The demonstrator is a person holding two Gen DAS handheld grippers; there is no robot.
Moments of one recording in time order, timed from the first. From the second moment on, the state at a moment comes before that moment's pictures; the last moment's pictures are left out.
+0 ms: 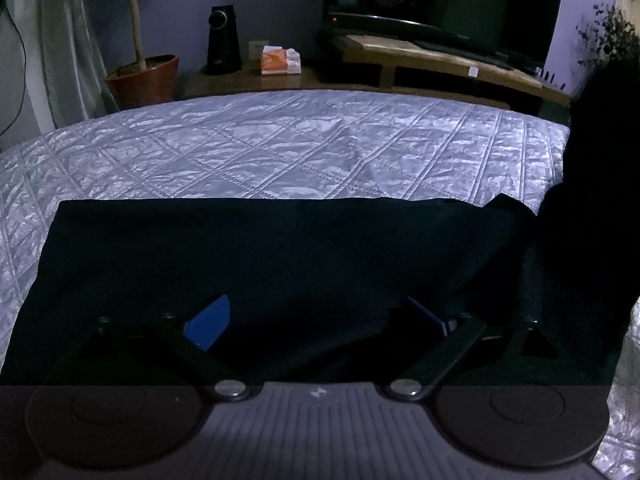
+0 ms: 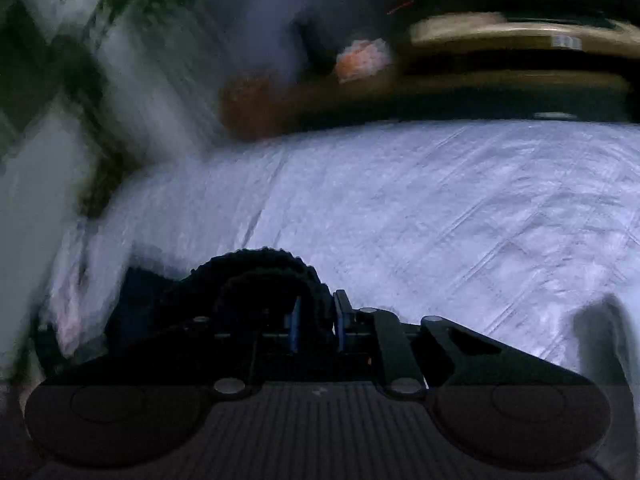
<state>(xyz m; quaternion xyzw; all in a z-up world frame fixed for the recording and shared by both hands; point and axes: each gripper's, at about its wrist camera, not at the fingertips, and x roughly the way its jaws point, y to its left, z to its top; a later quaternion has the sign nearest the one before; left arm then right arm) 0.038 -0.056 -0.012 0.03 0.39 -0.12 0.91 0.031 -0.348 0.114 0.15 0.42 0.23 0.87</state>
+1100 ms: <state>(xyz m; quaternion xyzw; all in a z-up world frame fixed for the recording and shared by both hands) 0.034 -0.055 -0.014 0.04 0.39 -0.11 0.91 -0.087 -0.366 0.078 0.19 0.30 0.09 0.93</state>
